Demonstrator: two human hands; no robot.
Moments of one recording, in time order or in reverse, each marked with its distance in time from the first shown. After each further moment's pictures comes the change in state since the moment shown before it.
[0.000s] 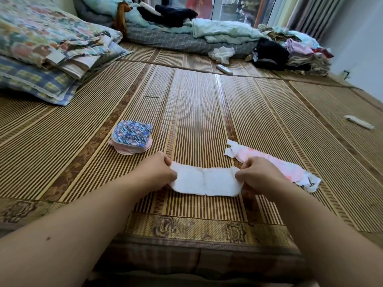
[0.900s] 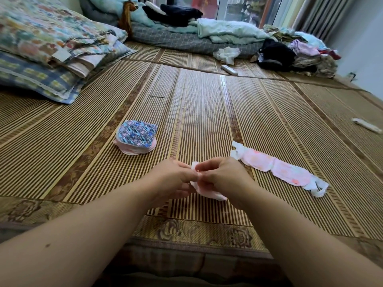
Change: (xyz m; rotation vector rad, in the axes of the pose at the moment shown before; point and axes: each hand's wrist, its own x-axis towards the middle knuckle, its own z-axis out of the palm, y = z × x) left_hand -0.021 0.008 0.008 -0.598 -0.322 0.055; right_hand -0.030 -0.049 0.050 0.383 -0.293 -0.129
